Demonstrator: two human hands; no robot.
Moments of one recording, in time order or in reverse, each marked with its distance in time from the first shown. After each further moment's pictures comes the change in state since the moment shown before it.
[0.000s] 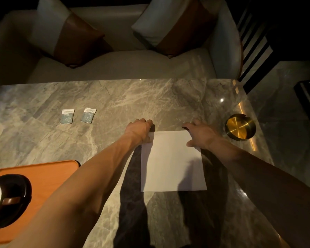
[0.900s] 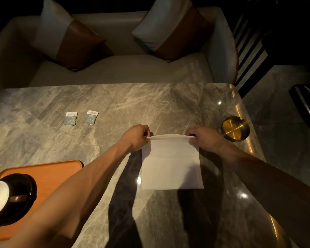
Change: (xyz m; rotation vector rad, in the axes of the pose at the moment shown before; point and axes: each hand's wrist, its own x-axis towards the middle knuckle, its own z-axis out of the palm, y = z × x) left_hand -0.045 -0.005 -0.015 -0.390 0.069 0.028; right_hand -0.043 -0.002 -0.028 0.222 0.087 -0.106
